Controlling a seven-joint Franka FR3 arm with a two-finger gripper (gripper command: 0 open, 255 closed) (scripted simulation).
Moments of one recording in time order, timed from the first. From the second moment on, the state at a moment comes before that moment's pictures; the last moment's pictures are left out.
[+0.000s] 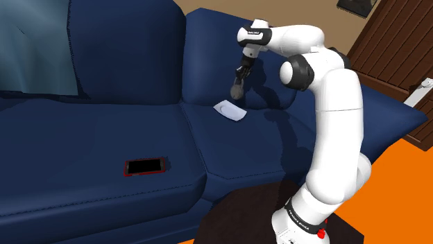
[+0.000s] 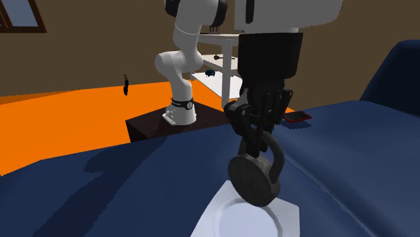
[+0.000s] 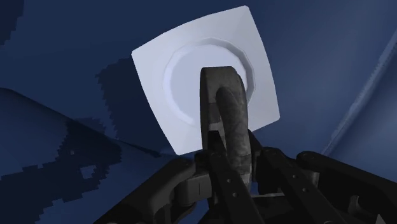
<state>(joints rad) -0.21 0.59 -0.42 -1.19 0.24 1.78 -0.49</state>
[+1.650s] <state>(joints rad) -0.19 0.62 -0.40 -1.38 0.26 2.00 -0.51</state>
